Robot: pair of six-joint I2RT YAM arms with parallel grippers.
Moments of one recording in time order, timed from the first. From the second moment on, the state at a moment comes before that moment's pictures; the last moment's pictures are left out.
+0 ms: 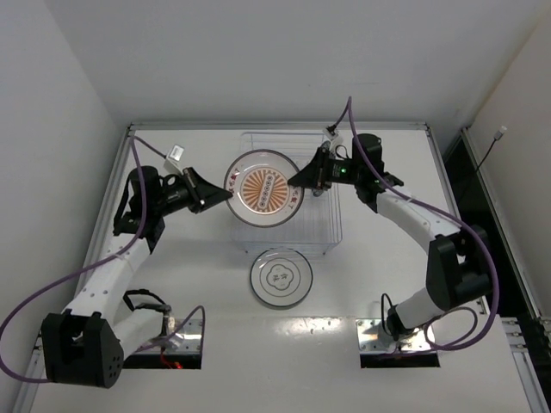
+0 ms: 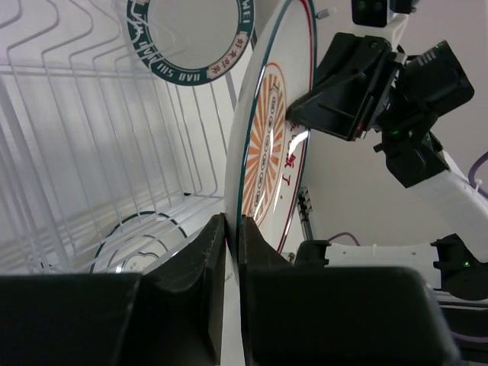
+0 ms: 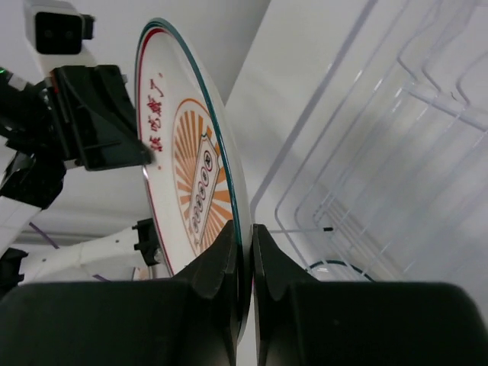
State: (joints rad) left arm -0.06 1.04 0.74 0.02 0.80 -0.89; right arm 0.33 1.53 1.03 0.20 -0.84 0.72
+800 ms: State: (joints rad) left arm -0.02 1.22 1.03 -0.50 0.52 -0.52; right arm 0.27 1.61 1.69 -0.69 -0.01 0.31
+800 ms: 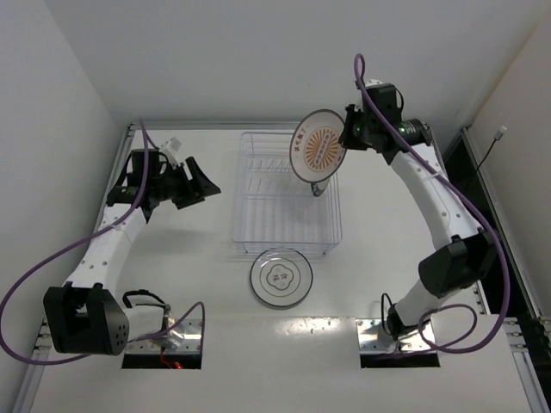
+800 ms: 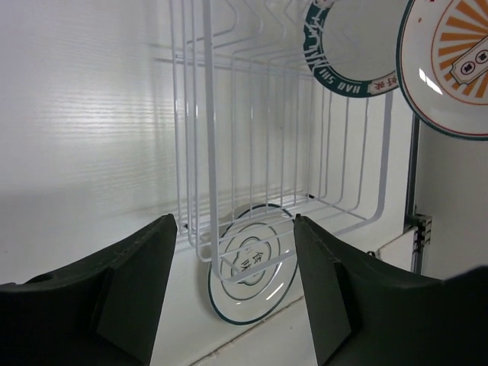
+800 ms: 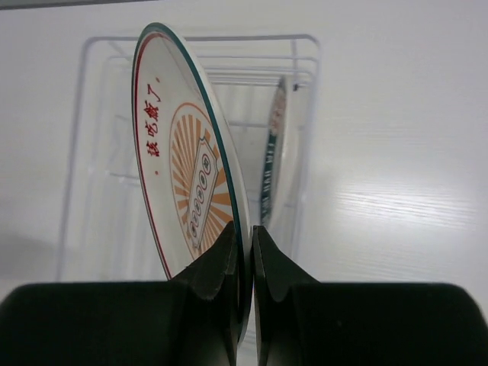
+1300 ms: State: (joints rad) left arm -0.01 1.22 1.03 -0.58 0.44 -0.45; right arm 0.53 2.01 2.16 -1.08 0.62 0.30
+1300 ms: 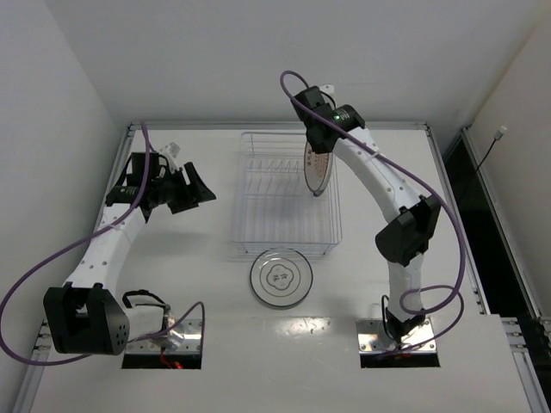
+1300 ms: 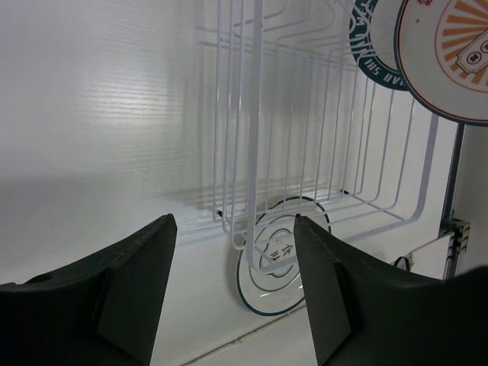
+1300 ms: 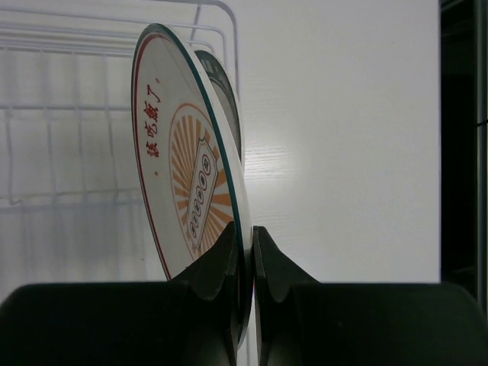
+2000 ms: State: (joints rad) left arm -0.01 1.21 1.03 -0.61 0.42 -0.43; right arm 0.54 2.12 2.19 -1.07 0.75 0.31
